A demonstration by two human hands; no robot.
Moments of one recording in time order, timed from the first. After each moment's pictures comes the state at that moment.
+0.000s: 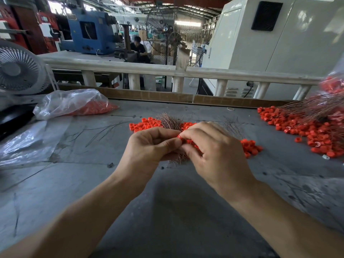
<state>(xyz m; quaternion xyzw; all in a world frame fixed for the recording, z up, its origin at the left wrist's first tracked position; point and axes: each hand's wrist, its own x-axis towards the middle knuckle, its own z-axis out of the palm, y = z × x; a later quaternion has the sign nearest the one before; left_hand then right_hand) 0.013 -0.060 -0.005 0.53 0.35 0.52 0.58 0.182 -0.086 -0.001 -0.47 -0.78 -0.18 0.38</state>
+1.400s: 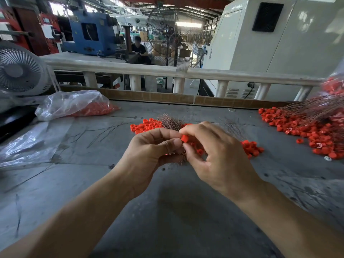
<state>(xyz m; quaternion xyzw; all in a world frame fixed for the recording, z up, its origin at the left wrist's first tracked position) 0.010 -0.055 -0.006 0.48 0.30 0.49 0.66 0.186 -0.087 0.001 -0.43 -0.79 -0.14 0.41</state>
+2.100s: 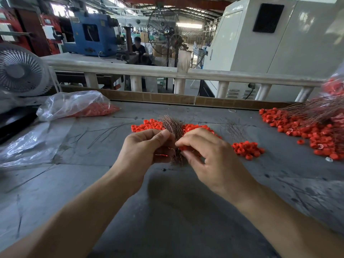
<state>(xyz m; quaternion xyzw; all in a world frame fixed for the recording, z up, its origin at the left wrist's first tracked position) 0.004 -0.047 -0.009 0.48 0.41 0.52 0.57 0.187 -0.076 -0.012 -0.41 -0.82 -0.04 0.40</state>
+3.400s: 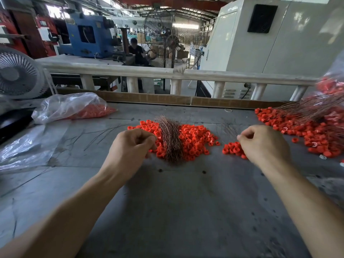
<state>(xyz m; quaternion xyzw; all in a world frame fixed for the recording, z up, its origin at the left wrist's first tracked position) -0.017 -0.021 -0.024 0.64 0.52 0.46 0.33 0.289 -0.042 -0.009 -0.82 -0.49 -0.05 0.30</state>
